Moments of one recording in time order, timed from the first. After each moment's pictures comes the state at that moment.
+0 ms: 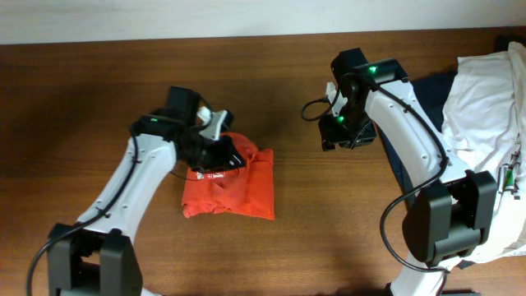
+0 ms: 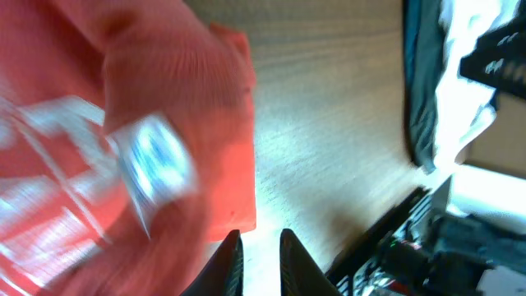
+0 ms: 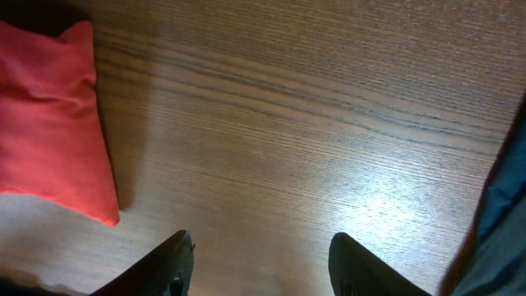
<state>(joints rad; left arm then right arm) -0.23 1.68 1.26 -0.91 0.64 -0.18 0.23 1.92 1.71 -1.35 -0.13 0.08</state>
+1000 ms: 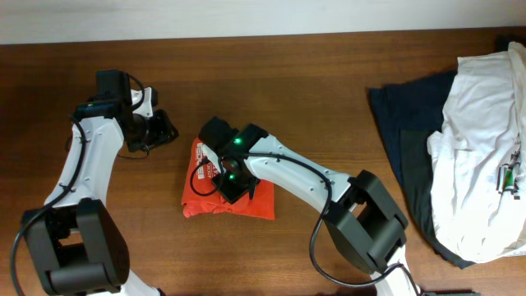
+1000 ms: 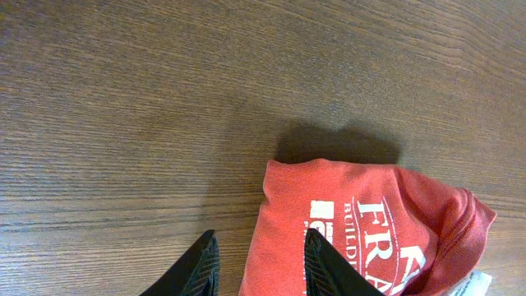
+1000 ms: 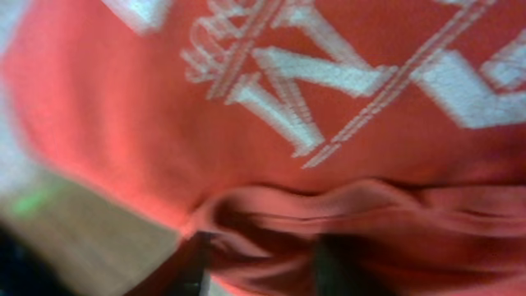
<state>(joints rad) 0.11 1.80 1.39 -0.85 0.34 -0.15 0.82 2.13 1.70 -1.02 -0.22 0.14</state>
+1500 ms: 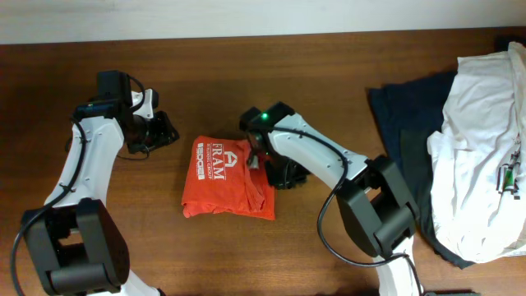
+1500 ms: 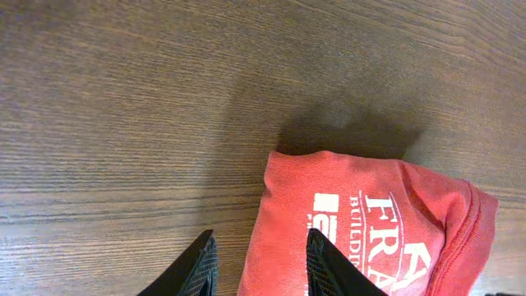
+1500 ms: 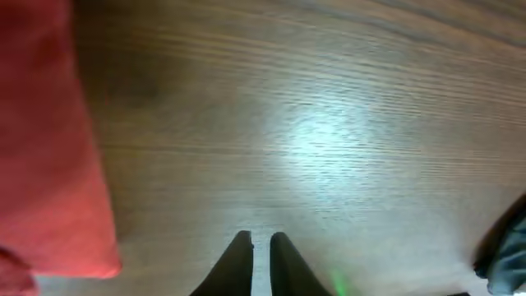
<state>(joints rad) 0.10 1.80 1.39 -0.87 0.34 -0.14 0.65 2.15 1.70 -1.41 0.12 0.50</state>
